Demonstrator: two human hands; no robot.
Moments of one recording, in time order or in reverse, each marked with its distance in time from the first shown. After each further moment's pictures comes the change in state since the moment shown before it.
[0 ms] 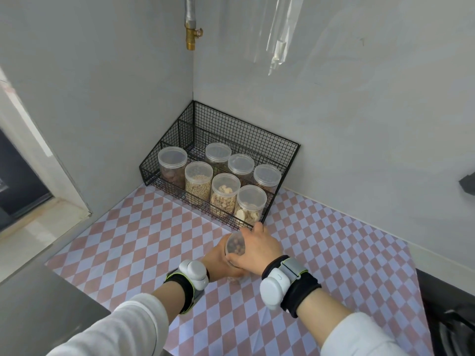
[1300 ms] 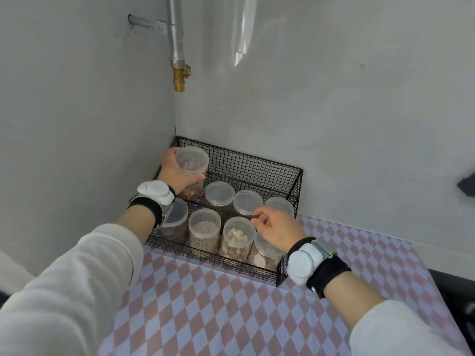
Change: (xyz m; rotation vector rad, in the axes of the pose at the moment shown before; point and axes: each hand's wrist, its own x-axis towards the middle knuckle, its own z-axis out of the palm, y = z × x) left_hand 0.166 0.069 -0.289 0.131 0.557 0.115; right_hand 0.116 -0.020 -0.090 0.320 0.229 0.148
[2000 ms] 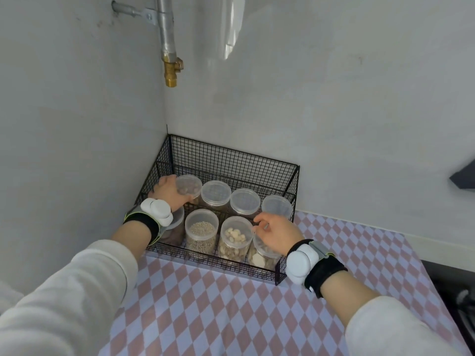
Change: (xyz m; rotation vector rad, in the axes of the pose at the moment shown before) left_hand -0.008 -0.028 0.010 0.533 -0.261 -0.166; right_hand 0.012 0.019 0.021 0.014 -0.071 0.123
